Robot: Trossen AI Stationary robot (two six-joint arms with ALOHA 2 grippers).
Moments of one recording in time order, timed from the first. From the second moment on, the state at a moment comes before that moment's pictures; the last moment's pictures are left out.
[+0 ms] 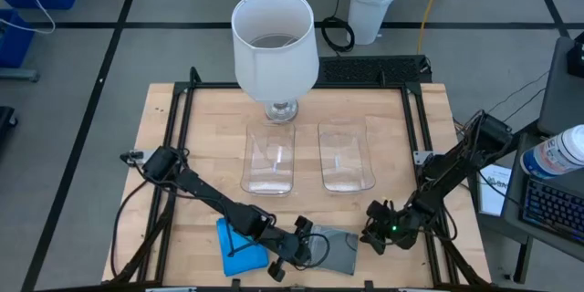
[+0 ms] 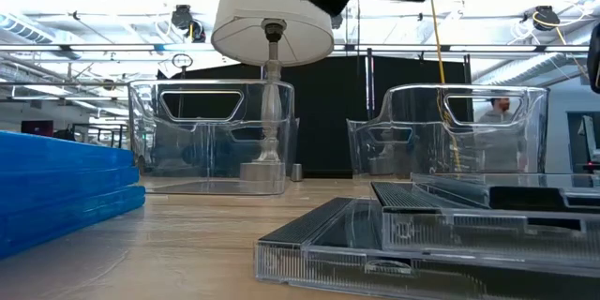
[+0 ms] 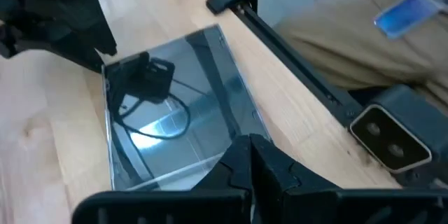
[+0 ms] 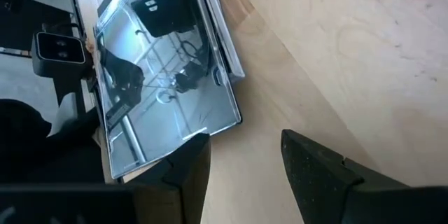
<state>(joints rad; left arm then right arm) -0.52 2.06 1.45 -0.08 -0.05 0.13 0.90 1.47 0.44 0.19 0.37 1.51</state>
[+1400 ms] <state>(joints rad) -0.48 2.18 1.45 -0.07 -0.14 0.10 0.93 1.57 0.44 0.36 0.48 1.61</state>
